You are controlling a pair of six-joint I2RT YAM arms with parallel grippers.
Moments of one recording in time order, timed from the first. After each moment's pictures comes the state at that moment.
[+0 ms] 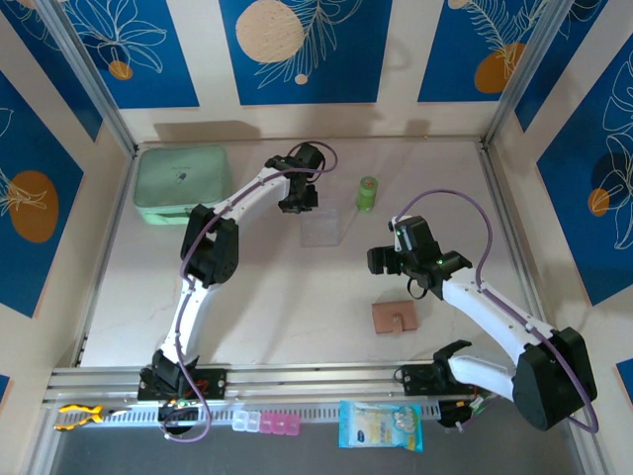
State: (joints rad) left arm -0.58 2.33 2.08 -0.96 -0.10 -0.60; right arm 0.43 1.09 0.67 -0.49 0.11 0.26
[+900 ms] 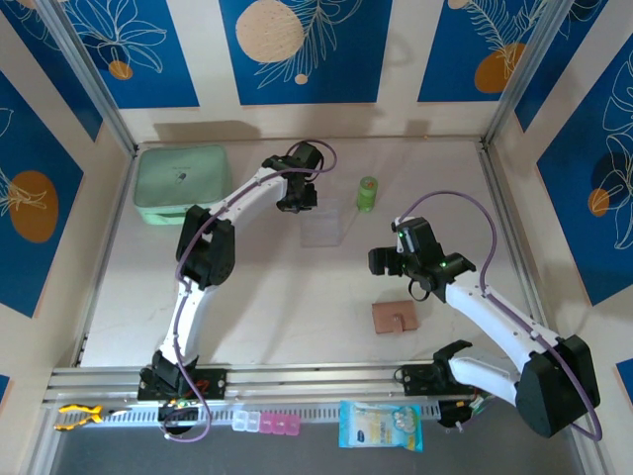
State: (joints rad) left arm -0.58 2.28 2.04 -0.94 -0.10 -0.58; right arm 0.44 1.05 0.67 -0.52 0.11 0.29
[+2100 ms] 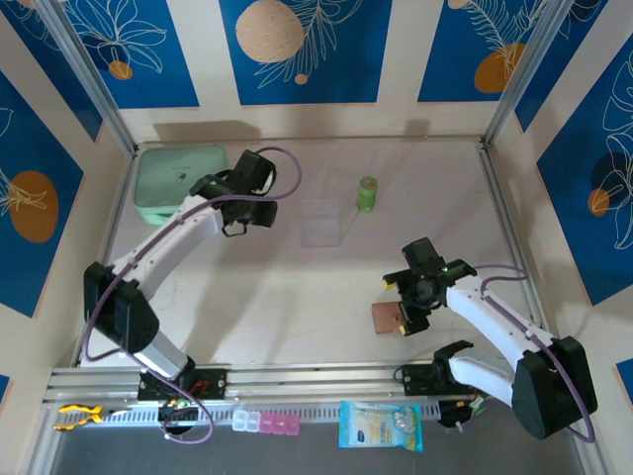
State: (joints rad) left arm -0.55 1.56 1.47 -0.93 -0.16 -0.19; right arm 0.38 1.05 0.58 -0.86 -0.22 1.68
